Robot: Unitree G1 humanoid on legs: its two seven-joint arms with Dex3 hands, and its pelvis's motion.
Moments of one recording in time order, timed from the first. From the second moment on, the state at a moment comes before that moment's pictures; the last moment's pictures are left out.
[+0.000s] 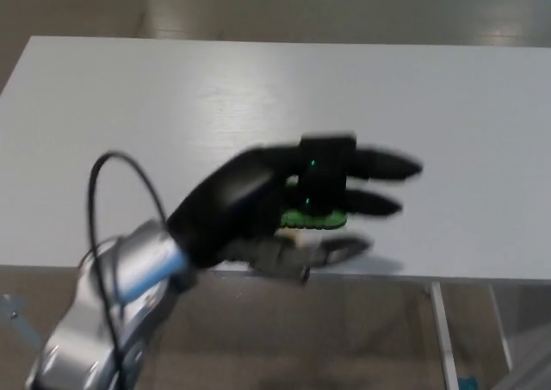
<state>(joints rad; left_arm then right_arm) -0.33 0.23 -0.23 -0.28 -0.22 0.22 -0.48 0.17 -0.15 -0.14 0.91 -0.02 -0.52 0.01</state>
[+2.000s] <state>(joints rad) -0.76 -0.07 0.05 0.84 0.02 -0.05 0.07 0.17 -0.15 -0.11 0.93 -0.03 -0.57 0.01</state>
